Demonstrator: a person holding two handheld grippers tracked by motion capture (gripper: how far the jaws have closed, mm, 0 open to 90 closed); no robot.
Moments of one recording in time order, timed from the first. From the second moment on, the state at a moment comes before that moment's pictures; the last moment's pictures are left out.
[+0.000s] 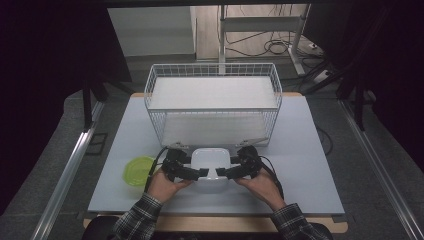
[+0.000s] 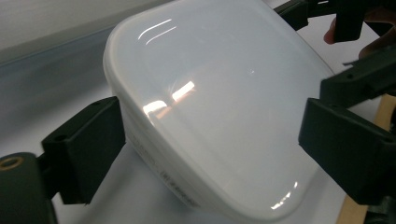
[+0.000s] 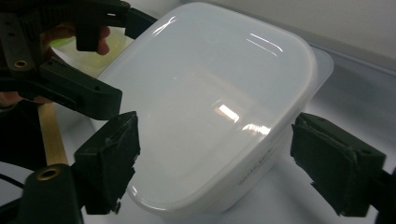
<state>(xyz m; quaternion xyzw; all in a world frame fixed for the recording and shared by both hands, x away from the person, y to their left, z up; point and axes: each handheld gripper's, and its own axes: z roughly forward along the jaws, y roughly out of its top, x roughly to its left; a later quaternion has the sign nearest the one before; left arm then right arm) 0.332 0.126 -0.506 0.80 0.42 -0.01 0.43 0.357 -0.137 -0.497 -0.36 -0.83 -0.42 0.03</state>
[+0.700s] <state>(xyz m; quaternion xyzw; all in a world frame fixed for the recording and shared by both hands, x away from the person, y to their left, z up) 0.299 0.141 -0.493 0.79 0.44 0.02 0.43 0.327 -0.147 -0.478 -0.42 -0.81 -0.41 0.01</state>
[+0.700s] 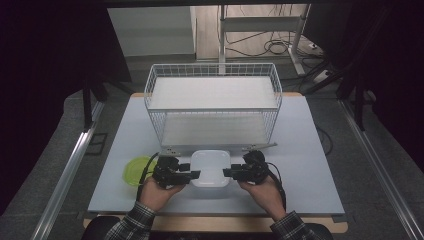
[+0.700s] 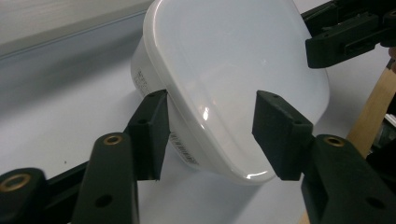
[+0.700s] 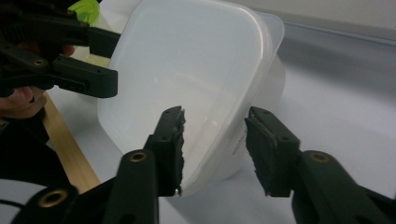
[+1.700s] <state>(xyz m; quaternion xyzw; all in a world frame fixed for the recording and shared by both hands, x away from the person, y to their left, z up) 0.292 0.144 -0.492 0.77 0.46 0.03 0.44 0.325 -0.151 -0.477 -0.44 -0.79 -0.42 0.01</state>
